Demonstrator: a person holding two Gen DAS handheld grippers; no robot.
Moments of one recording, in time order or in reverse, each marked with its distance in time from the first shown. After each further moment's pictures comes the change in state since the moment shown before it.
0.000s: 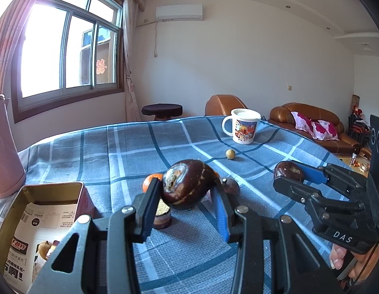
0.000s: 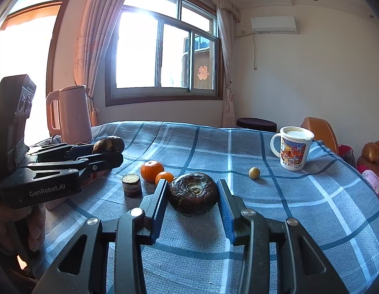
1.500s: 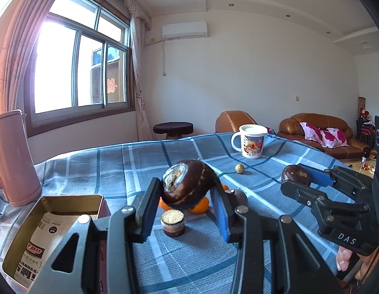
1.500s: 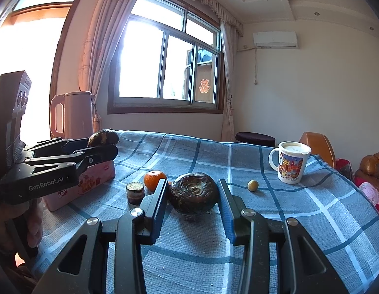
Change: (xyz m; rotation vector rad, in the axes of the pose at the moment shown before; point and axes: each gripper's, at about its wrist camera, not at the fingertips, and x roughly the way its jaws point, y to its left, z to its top) left arm -0.024 0.000 -0.002 0.026 -0.115 0.078; right arm -0.014 0.010 -0.001 -0.042 -0.081 -0.007
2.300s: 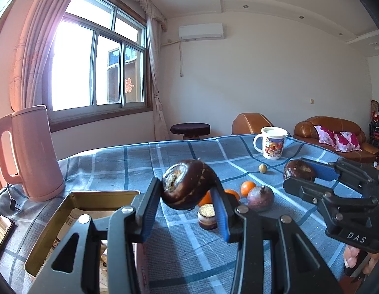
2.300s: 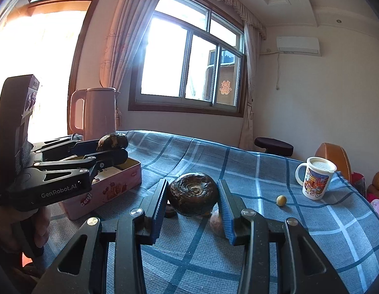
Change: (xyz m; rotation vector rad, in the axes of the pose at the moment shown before) left arm -0.020 0.040 -0.004 -0.027 -0.005 0.098; right arm 0.017 0.042 0.023 -0.075 0.003 0.110
